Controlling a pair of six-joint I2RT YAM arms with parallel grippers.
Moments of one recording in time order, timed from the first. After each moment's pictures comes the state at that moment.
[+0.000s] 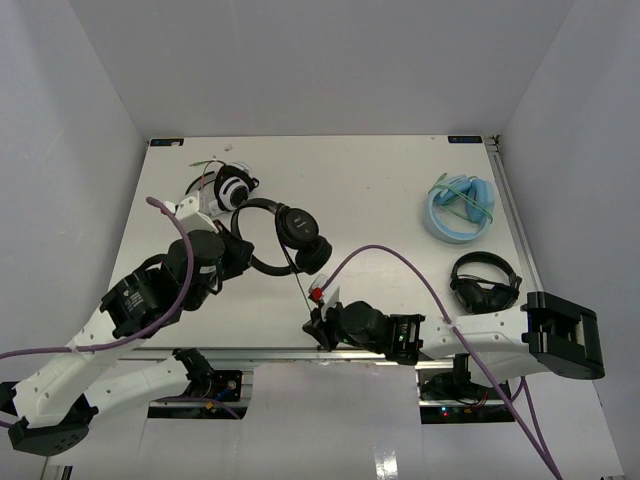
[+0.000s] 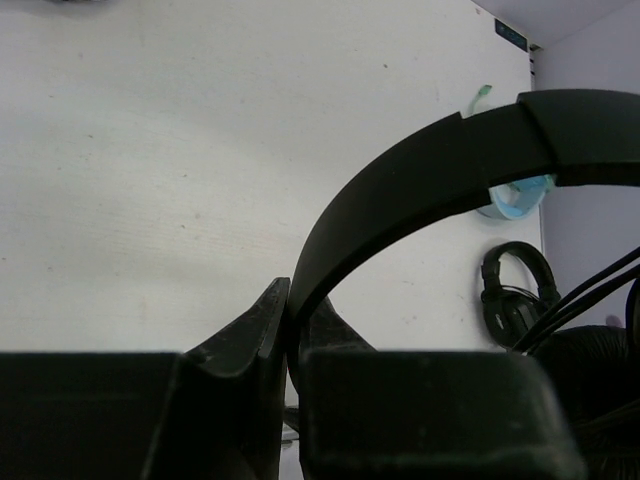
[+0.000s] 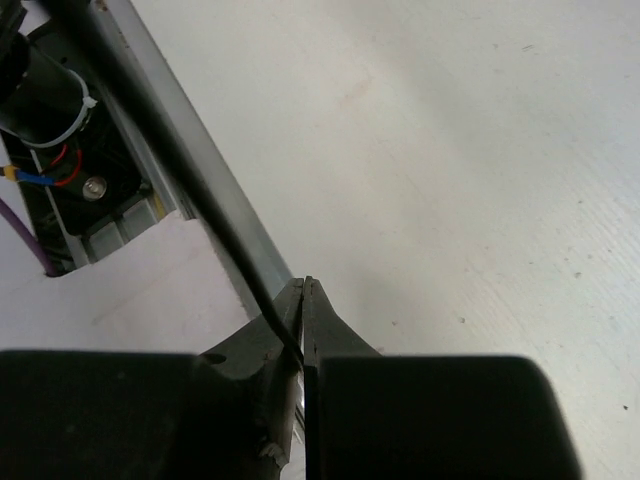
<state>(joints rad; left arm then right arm) -0.90 0.80 1.16 -0.87 -0.58 -0.91 1.41 1.28 0.54 0.33 0.23 0.33</state>
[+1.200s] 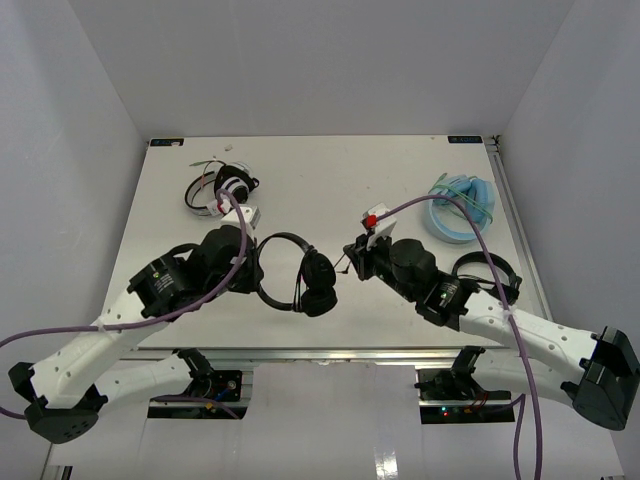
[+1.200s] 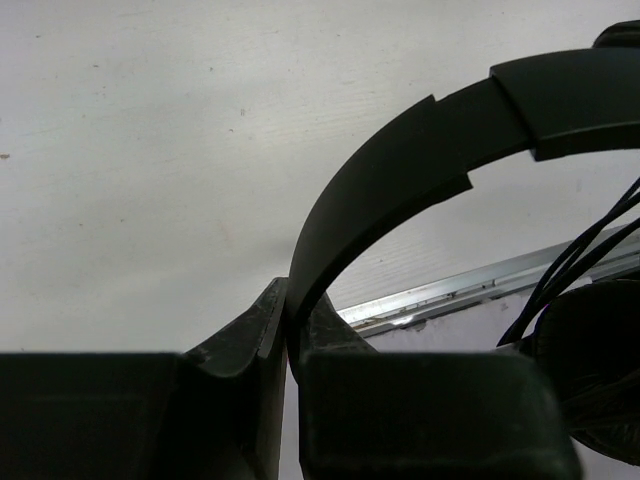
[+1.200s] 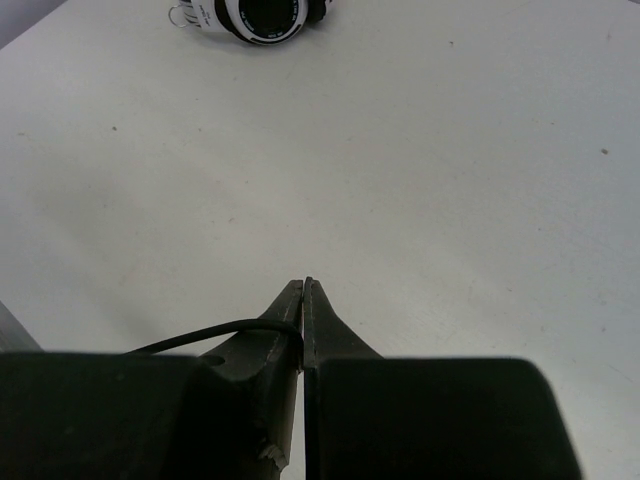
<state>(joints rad) -0.89 0.94 1.17 -1.02 -0.33 -0.57 0.96 1.01 0.70 0.07 0.22 0.15</state>
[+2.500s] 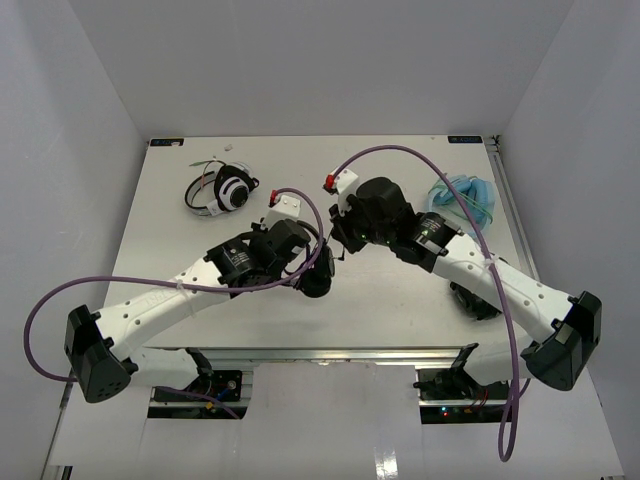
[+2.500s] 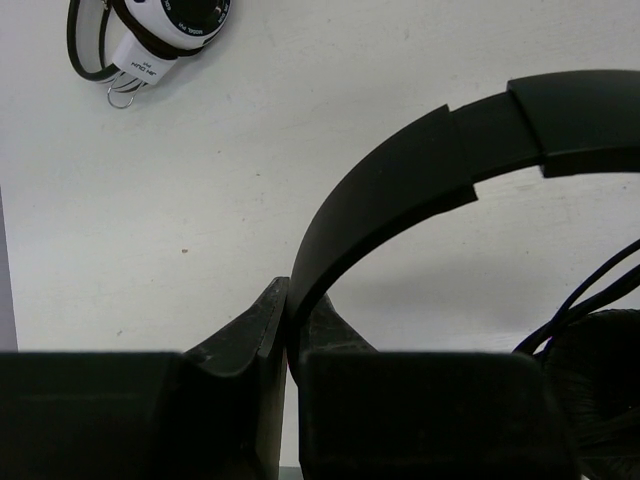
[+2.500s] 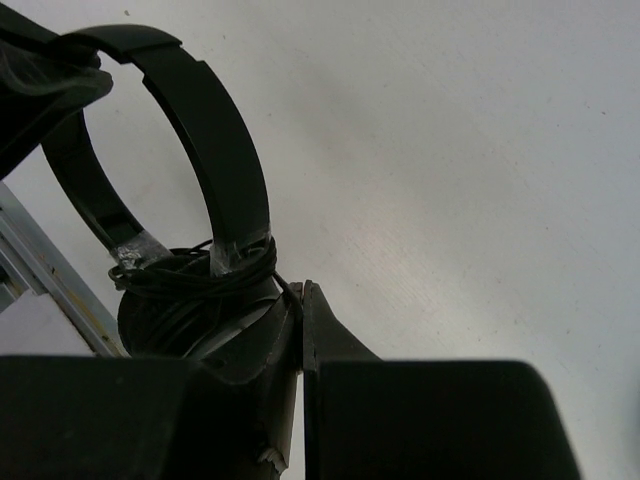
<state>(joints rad) -0.93 1.25 1.13 -0.81 -0.78 -0.35 0.87 1.34 1.28 -0.52 -0.03 0.02</state>
